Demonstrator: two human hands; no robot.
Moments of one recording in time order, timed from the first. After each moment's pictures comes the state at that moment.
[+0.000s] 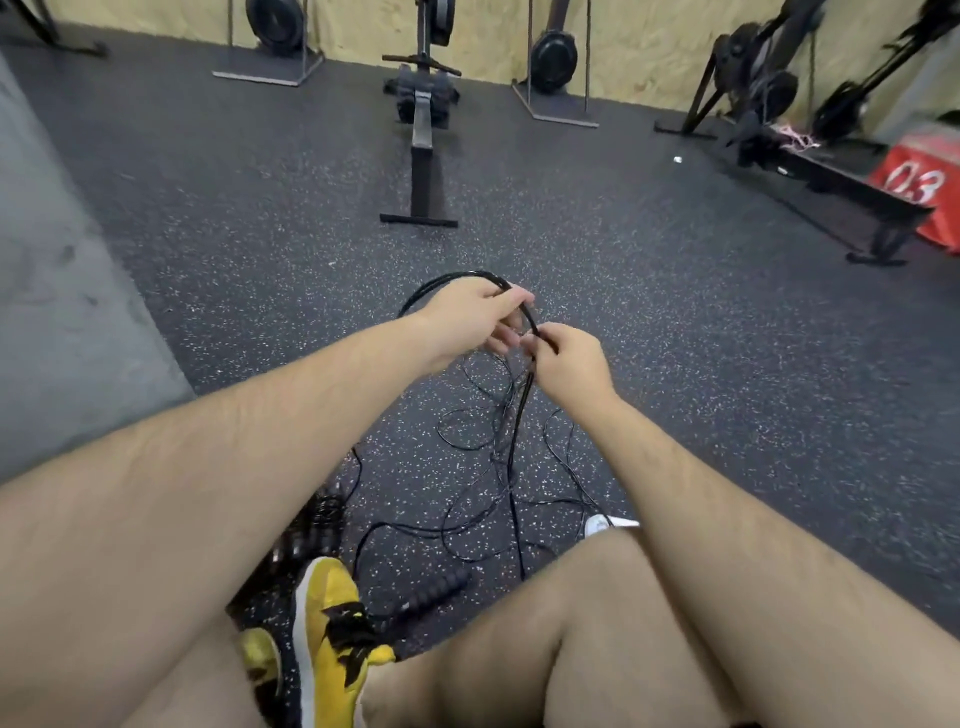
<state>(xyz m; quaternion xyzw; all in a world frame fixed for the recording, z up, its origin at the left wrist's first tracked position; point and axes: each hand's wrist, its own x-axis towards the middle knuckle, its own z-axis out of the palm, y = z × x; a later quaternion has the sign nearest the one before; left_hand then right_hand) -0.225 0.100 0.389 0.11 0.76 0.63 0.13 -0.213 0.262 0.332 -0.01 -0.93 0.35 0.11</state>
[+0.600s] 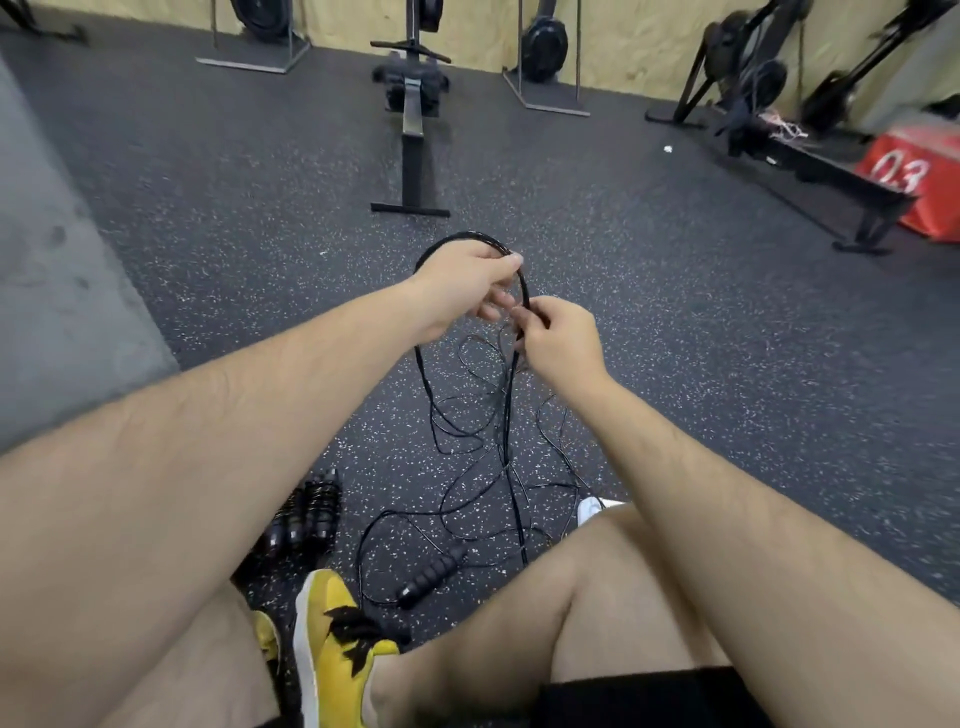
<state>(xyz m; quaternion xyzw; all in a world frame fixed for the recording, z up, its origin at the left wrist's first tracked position) -0.222 0.098 0.402 0.10 0.74 0.65 0.10 -0.196 0.249 0.343 -0.01 -0.90 0.42 0.14</state>
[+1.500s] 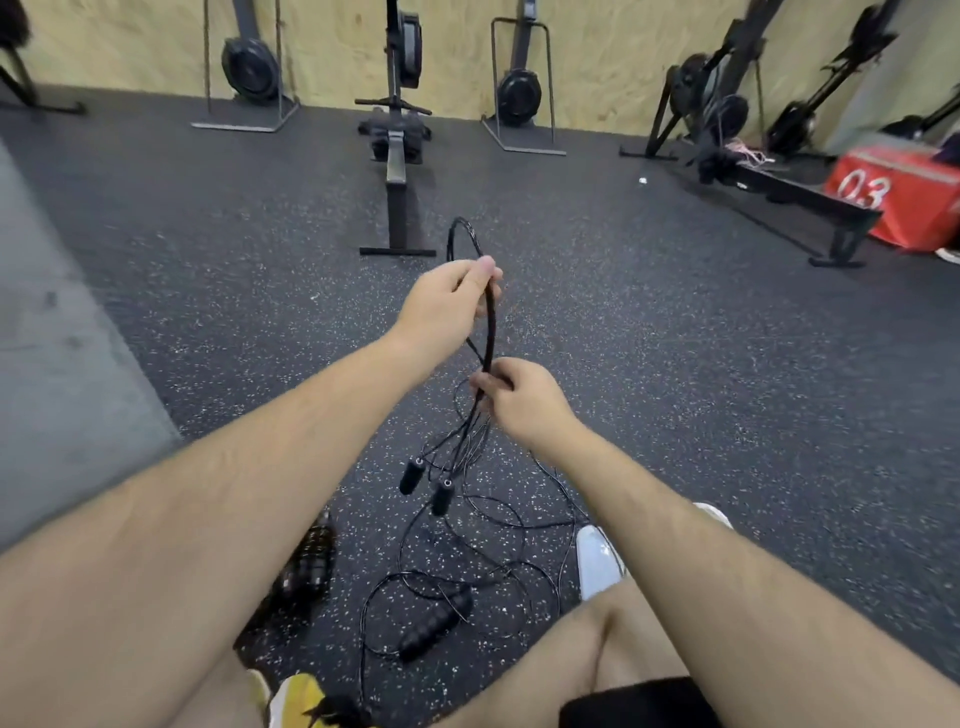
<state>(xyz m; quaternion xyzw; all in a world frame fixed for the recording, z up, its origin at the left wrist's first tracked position) -0.209 0.111 0.410 0.13 0.78 0.61 -0.07 -0.157 0.239 0.354 0.00 -0.89 0.45 0.02</state>
